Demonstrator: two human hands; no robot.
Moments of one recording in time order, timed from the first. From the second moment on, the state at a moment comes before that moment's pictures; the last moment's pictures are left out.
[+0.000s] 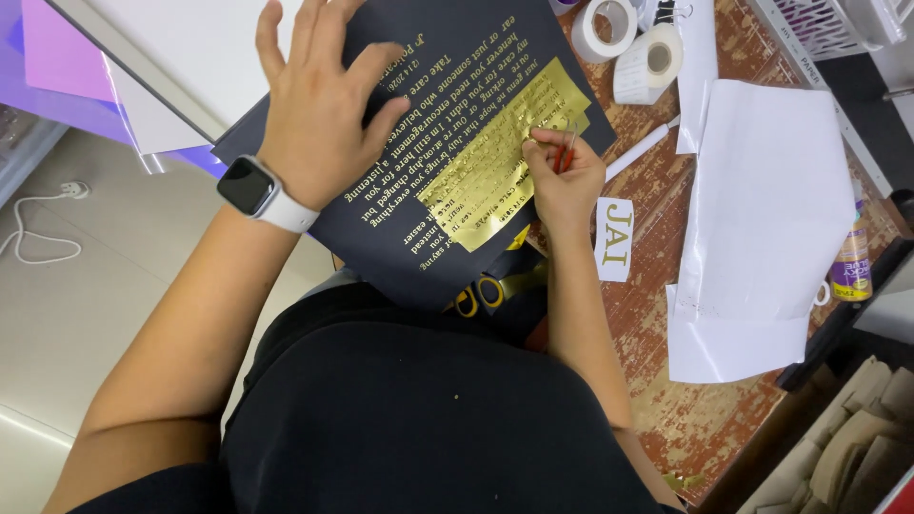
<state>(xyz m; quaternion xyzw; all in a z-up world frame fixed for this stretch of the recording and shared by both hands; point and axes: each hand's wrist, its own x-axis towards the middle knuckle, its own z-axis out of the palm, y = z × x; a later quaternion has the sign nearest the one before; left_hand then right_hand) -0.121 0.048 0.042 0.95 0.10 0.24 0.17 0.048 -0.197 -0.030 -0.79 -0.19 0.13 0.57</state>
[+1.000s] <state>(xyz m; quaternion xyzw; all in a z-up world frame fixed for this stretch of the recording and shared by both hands) -0.152 0.056 0.007 0.95 0.08 0.26 0.17 0.054 -0.205 -0.033 -0.78 -0.20 0.16 0.57</state>
